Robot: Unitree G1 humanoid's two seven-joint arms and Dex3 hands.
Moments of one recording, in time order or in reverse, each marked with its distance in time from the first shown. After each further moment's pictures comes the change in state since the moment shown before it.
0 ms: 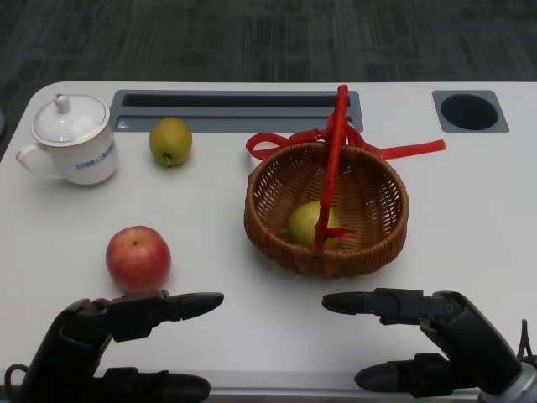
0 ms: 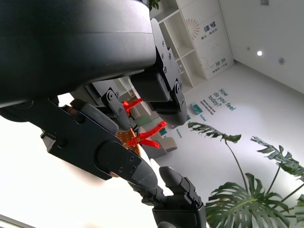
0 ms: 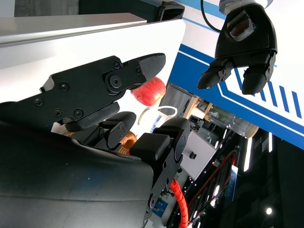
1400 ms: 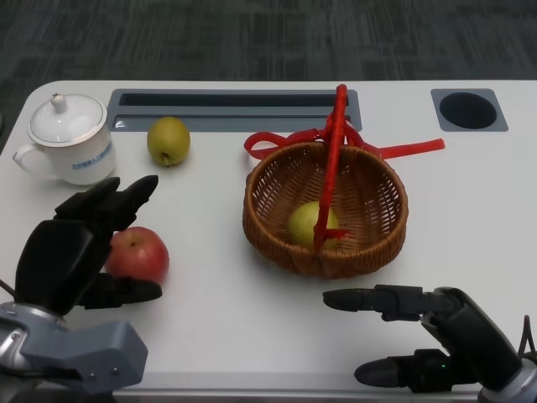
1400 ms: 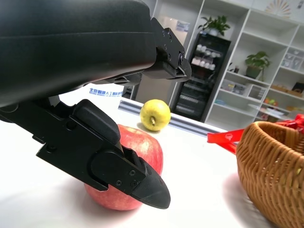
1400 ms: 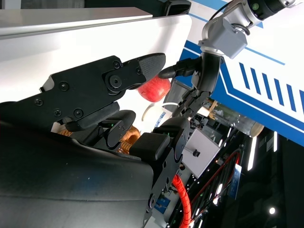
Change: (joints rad) left arm -0.626 0.161 -0.145 0.864 1.063 0.282 1.061; right arm -0.007 -0.004 -0.016 -0.002 -0.049 0.001 -0.038
